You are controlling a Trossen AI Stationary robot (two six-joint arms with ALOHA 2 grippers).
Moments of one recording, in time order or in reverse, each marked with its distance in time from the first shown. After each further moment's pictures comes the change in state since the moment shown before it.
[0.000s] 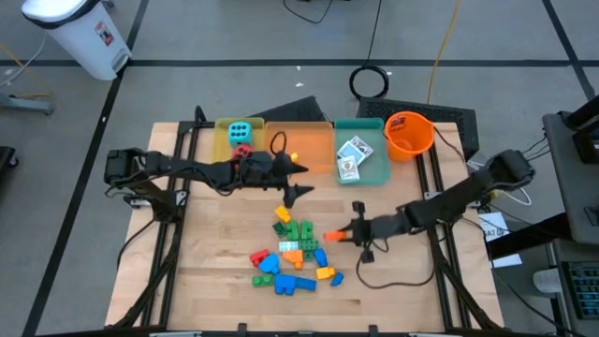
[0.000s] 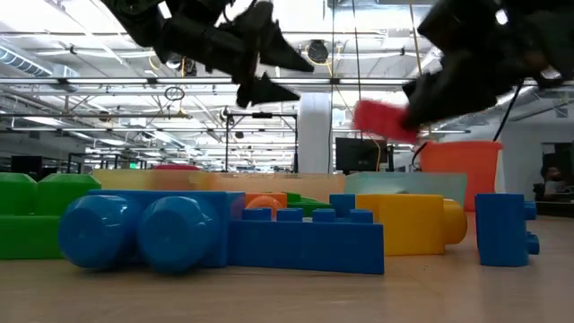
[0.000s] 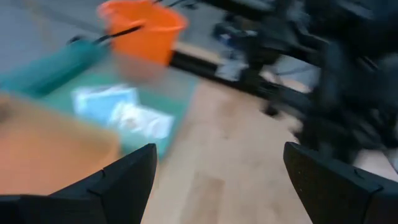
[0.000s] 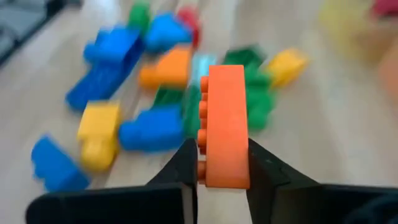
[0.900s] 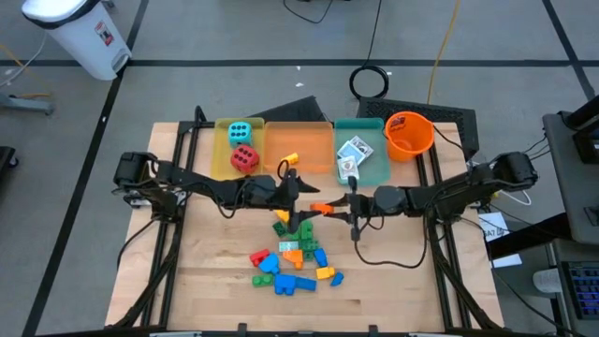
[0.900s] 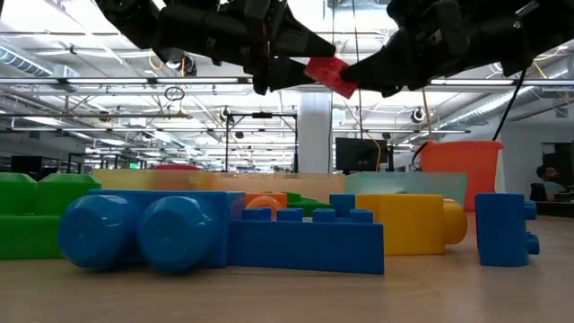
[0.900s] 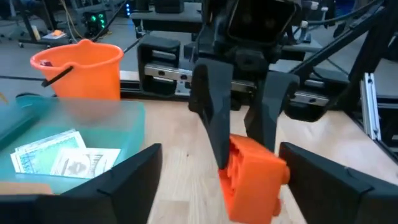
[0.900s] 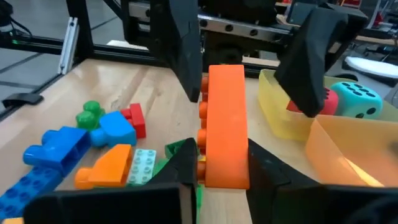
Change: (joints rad) left arm -0.161 0.102 0.000 0.204 -0.074 0.186; right arm -0.215 0.008 0.001 0.335 -0.107 -0.145
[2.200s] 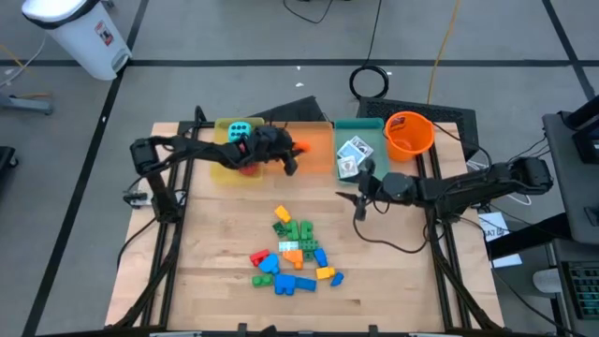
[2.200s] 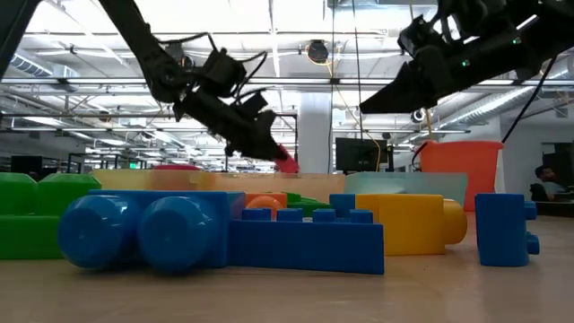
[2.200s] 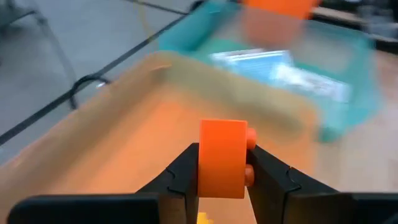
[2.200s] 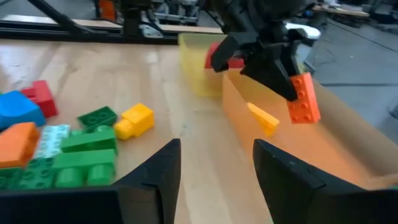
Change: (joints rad) left arm 0.510 0.132 -0.001 -0.115 0.100 0.007; right arm -0.152 -0.193 -0.087 -0.198 0.128 0.035
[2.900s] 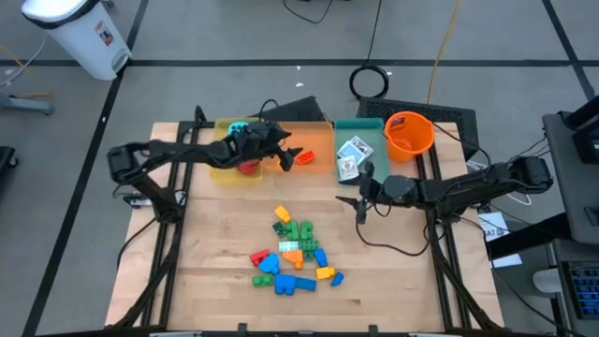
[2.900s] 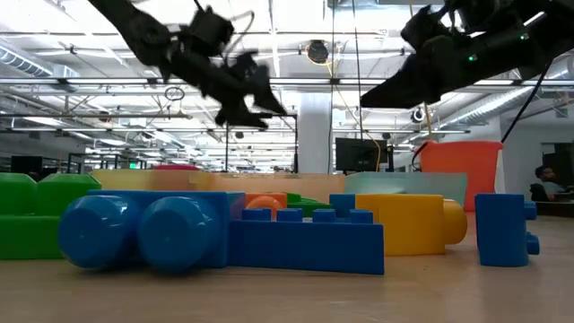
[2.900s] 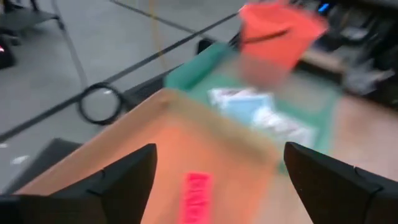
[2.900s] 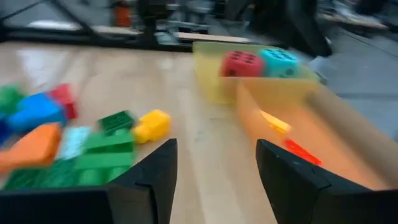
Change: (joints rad) left arm -0.054 -0.228 0.002 -0.161 -0.093 -0.128; right arm 0.051 0.000 -0.006 0.033 -0.028 -0.025
